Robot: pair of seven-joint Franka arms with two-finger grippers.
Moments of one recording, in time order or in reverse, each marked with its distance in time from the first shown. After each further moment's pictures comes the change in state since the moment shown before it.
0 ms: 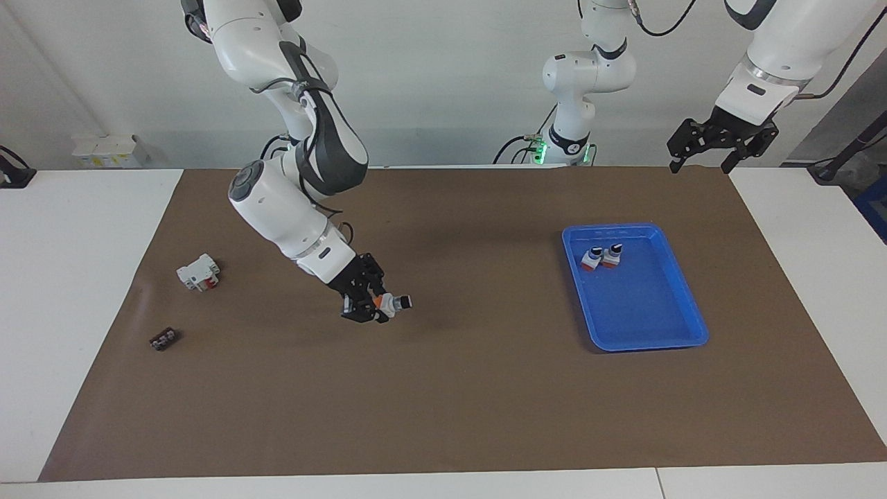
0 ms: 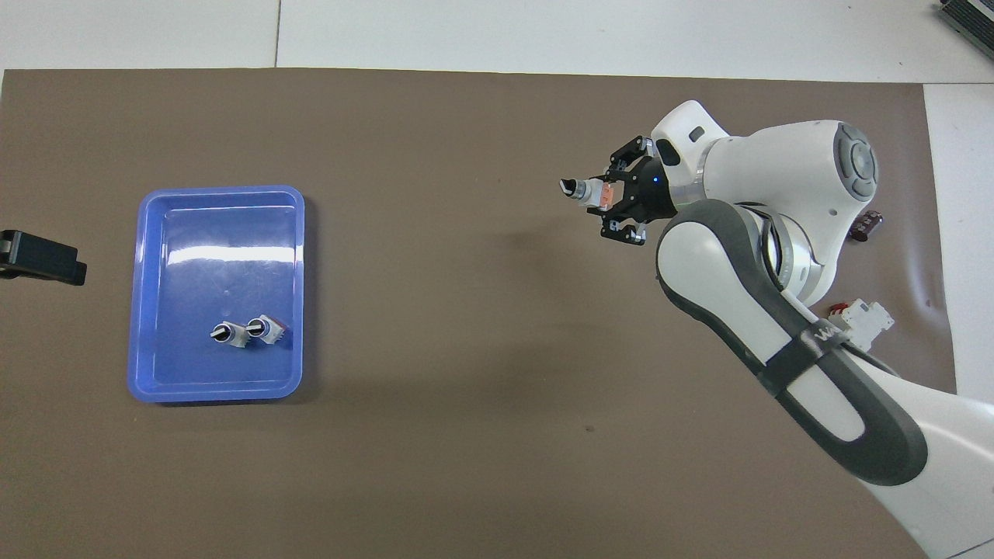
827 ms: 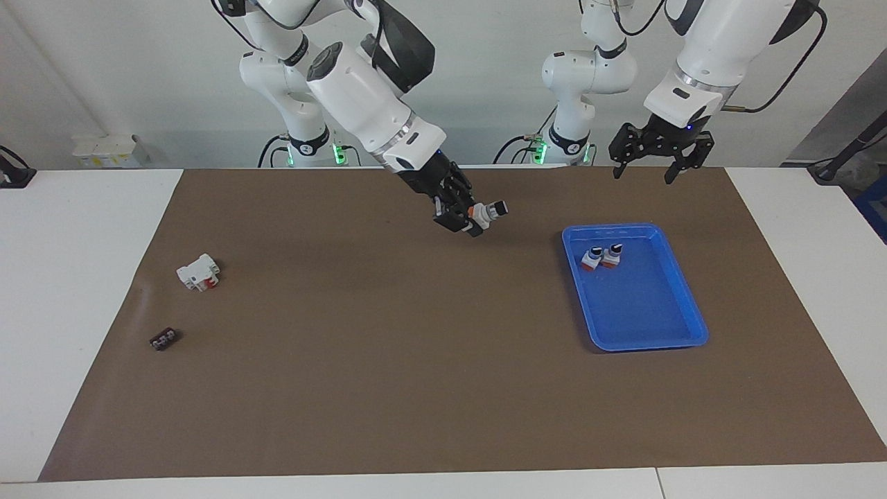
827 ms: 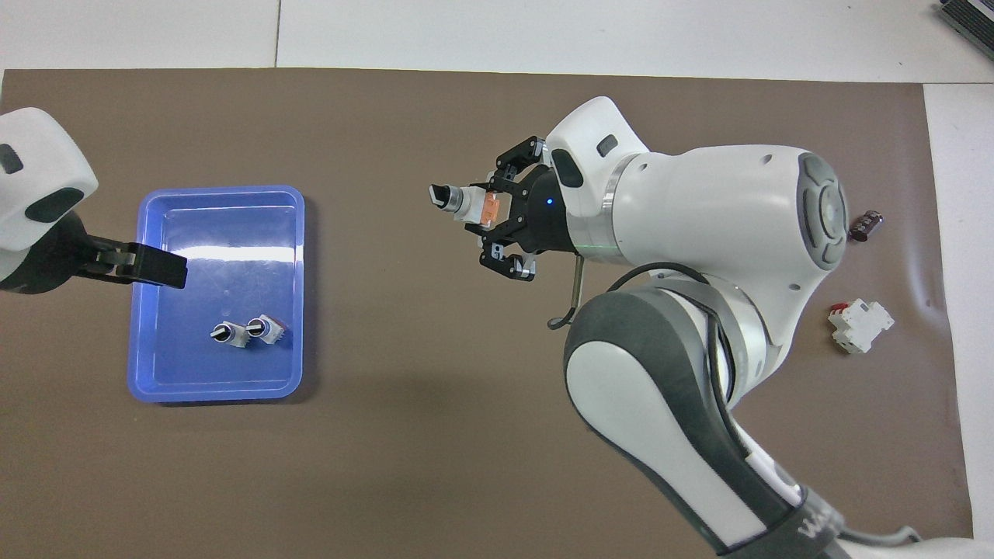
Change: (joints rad) left arm -0.127 -0.038 -0.010 -0.092 -0.106 0.109 -0.078; right arm 0.140 -0.161 0.117 0.047 0.023 -0.009 0.266
